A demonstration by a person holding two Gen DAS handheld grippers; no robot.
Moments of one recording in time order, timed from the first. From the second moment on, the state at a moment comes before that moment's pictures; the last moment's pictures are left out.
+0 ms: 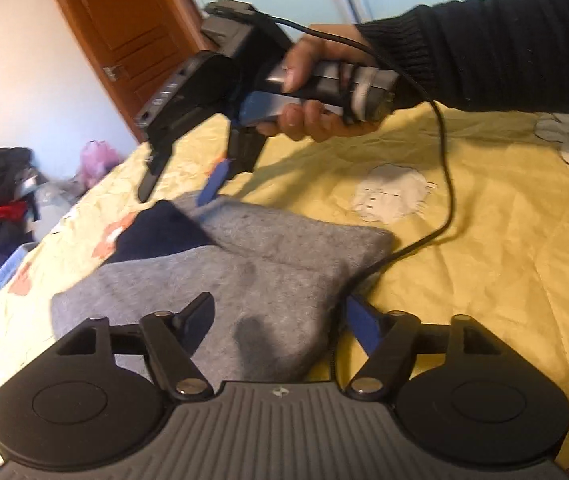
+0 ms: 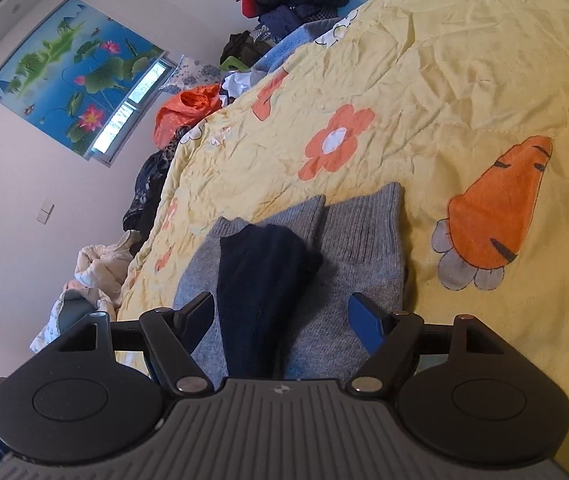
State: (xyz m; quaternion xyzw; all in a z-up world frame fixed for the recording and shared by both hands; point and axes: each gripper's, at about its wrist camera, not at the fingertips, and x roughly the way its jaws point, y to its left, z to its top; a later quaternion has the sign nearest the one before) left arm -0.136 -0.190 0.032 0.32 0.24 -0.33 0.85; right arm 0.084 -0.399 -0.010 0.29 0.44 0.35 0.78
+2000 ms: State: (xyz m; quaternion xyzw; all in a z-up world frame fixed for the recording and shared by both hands) left arm -0.102 -0.215 0.016 0.05 0.35 -0.40 0.85; right arm 0.079 -0.405 -0.008 0.23 0.44 0.30 0.82
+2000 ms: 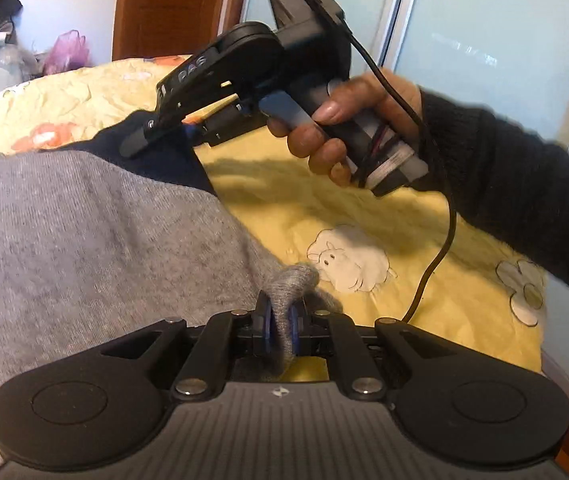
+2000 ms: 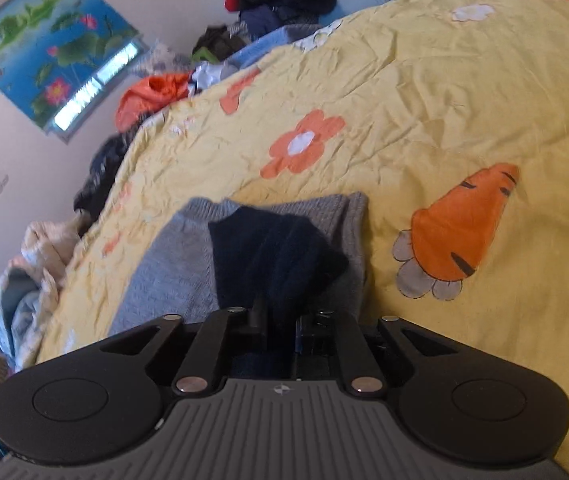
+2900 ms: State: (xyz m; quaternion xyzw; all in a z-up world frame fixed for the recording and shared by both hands) left arm 0.087 -0.056 -0.025 -0.29 0.42 -0.28 0.82; right arm 0.079 -0.393 -0.044 0.33 0.42 0.28 0.80
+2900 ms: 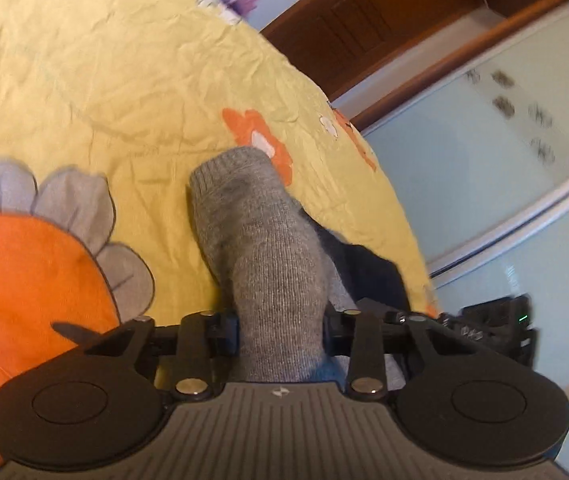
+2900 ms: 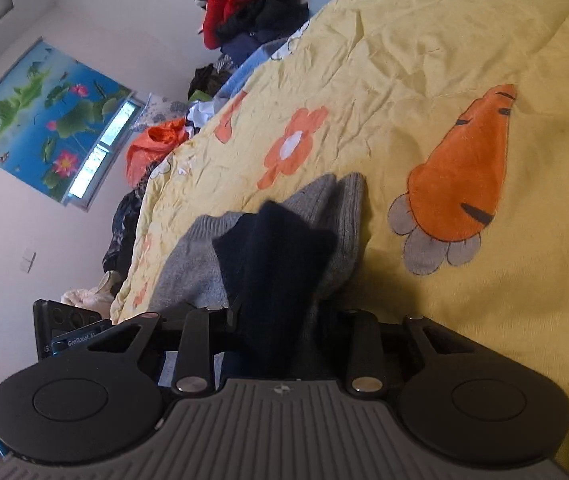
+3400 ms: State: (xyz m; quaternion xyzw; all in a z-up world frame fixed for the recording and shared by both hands) left arm 0.105 0.055 0.036 -0.20 0.35 -0.20 0.89; right arm 0.146 -0.281 -0.005 0.34 0.37 0.36 0.79
